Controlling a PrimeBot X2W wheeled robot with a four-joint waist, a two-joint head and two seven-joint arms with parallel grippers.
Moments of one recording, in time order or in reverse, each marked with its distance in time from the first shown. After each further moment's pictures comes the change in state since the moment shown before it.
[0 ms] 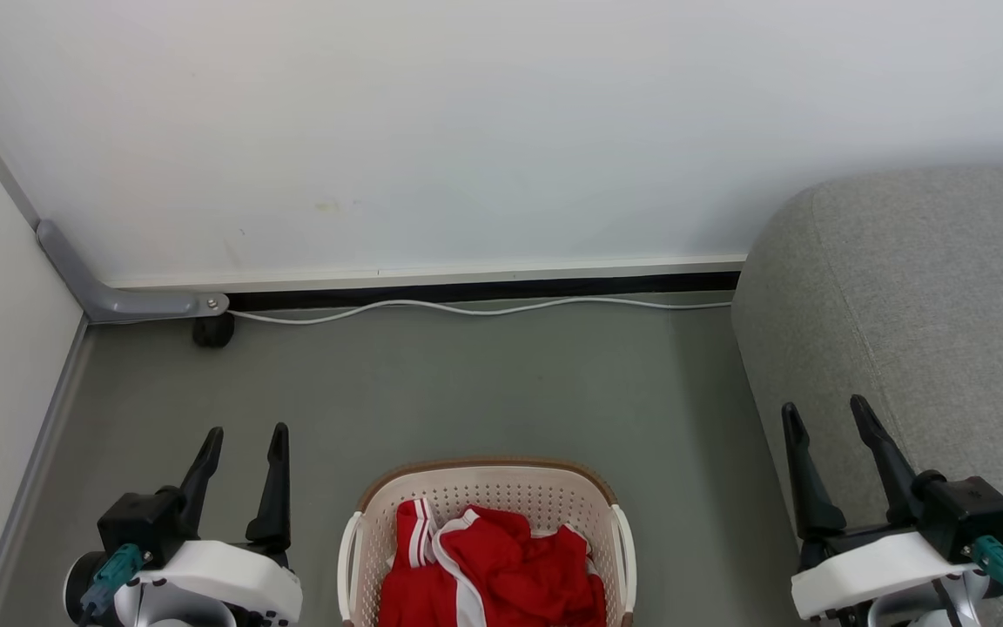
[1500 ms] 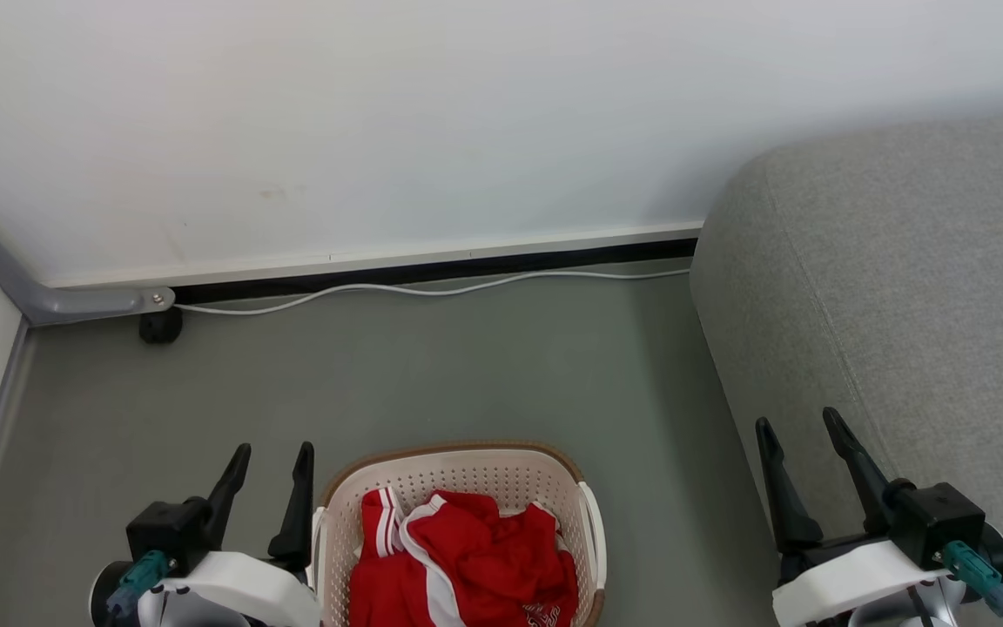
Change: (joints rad) left arm 0.001 0.012 -0.061 0.040 -0.033 -0.003 0.000; right arm 0.000 -0.001 0.044 0.030 -0.009 0.000 0.000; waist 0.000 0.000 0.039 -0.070
